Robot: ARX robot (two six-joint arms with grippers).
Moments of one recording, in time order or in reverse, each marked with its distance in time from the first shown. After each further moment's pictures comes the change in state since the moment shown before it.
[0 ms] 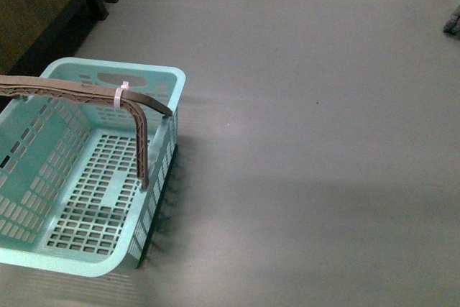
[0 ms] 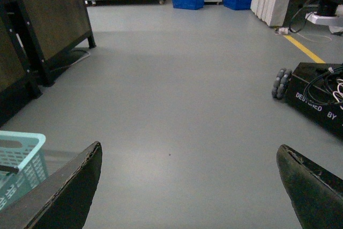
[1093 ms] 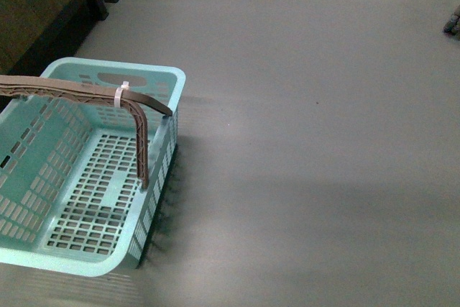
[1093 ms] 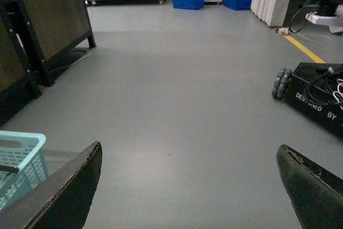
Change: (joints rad) left arm 0.000 0.000 0.000 0.000 0.000 0.000; right arm 0.000 0.000 0.000 0.000 0.000 0.000
